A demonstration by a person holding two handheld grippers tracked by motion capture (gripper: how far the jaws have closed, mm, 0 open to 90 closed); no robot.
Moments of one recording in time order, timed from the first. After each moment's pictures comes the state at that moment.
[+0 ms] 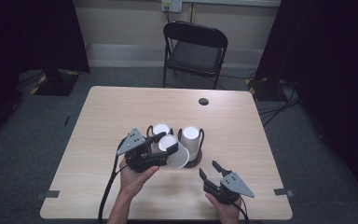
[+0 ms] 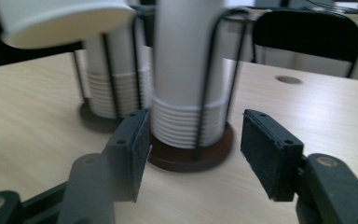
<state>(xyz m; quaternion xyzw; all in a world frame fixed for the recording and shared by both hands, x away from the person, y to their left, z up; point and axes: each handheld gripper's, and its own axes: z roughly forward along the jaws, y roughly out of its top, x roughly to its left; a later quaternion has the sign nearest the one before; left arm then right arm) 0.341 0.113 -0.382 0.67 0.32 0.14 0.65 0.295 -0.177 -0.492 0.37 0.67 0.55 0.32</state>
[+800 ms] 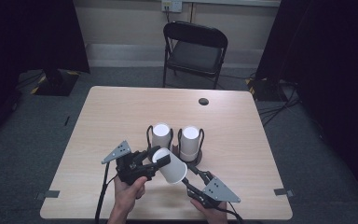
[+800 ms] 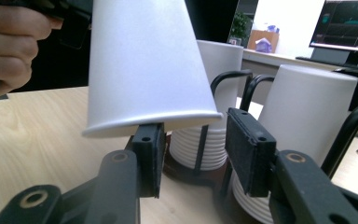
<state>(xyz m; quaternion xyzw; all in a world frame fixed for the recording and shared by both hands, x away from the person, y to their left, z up) 0.323 0.137 -0.412 0.63 0.36 0.02 0.69 0.283 -0.134 -0.476 0.23 0.69 0.61 0.31</state>
